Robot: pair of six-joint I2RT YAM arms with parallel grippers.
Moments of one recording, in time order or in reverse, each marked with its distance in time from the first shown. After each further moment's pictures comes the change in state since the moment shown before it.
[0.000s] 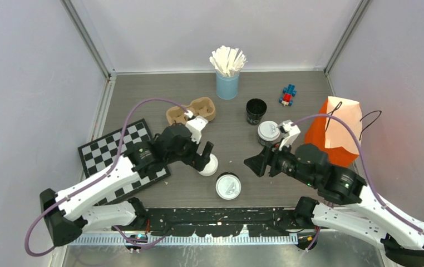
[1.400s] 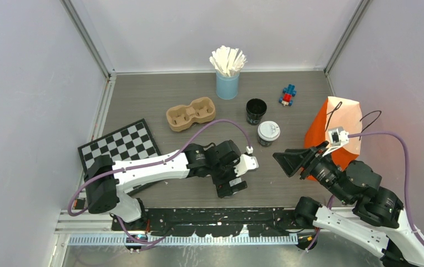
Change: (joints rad) left arm -0.245 0.412 0.129 -0.032 0.263 0.305; right arm 0.000 -0.262 0.044 -0.062 0.178 0.004
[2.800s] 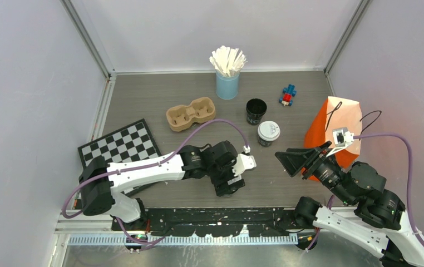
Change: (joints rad) left arm 0.000 -0.049 -0.045 0.042 -0.023 -0.010; right arm 0.000 -0.020 0.000 0.022 0.002 0.006
